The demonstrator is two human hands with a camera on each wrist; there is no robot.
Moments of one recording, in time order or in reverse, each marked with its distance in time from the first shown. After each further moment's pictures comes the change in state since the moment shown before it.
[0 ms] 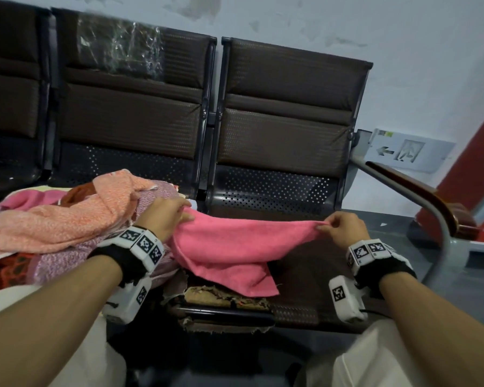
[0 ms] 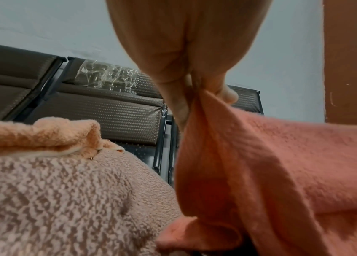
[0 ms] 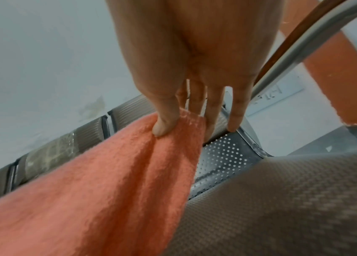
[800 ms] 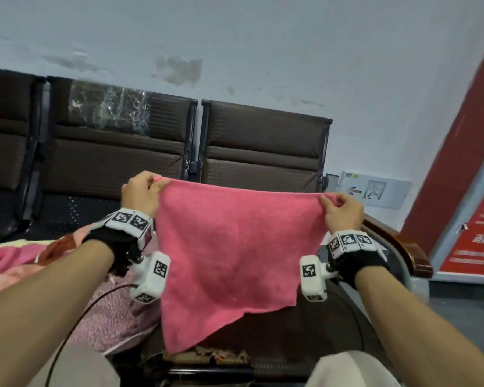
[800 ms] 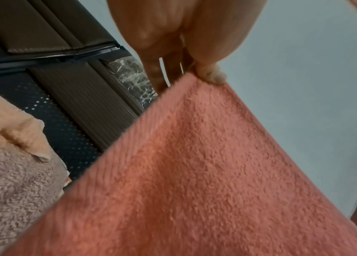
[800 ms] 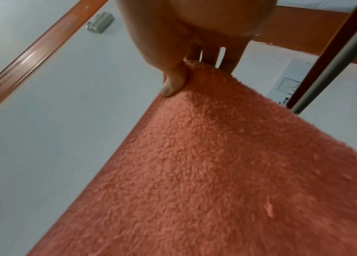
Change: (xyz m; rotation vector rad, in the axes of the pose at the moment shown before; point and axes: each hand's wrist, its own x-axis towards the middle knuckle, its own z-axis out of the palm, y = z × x) left_hand 0.077 0.063 -0.088 -0.360 0.549 -0.056; right_hand 0.037 -0.077 -0.099 0.471 0.583 0.007
